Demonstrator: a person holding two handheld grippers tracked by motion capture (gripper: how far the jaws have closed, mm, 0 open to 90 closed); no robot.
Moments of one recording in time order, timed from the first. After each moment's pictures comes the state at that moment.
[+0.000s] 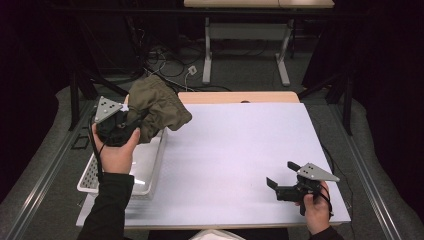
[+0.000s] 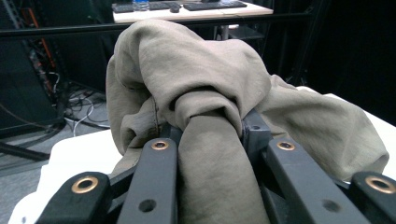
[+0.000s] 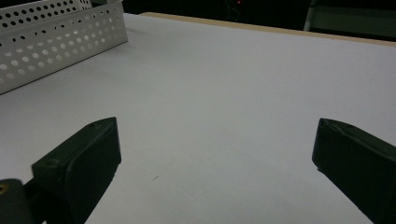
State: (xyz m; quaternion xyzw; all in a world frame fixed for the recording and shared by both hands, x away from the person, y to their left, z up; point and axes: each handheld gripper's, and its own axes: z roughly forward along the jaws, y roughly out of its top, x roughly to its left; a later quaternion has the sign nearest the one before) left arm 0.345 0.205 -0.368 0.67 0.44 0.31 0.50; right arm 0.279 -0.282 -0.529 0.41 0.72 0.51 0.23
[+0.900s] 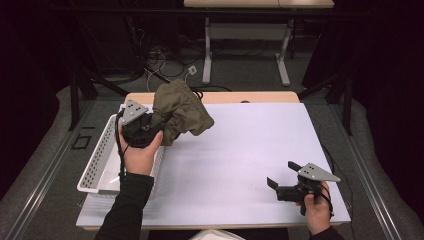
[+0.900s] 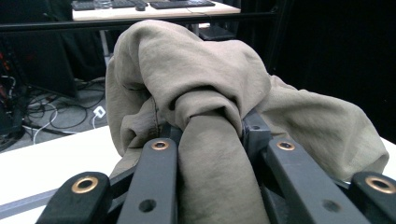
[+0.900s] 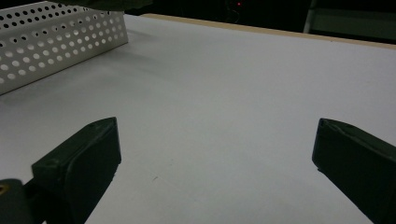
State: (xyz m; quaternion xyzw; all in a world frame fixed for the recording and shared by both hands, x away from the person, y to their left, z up) left arm 0.350 0.160 -0.381 0.69 0.41 0.28 0.53; right arm 0.279 -0.283 -0.529 0.40 0.72 0.52 0.24
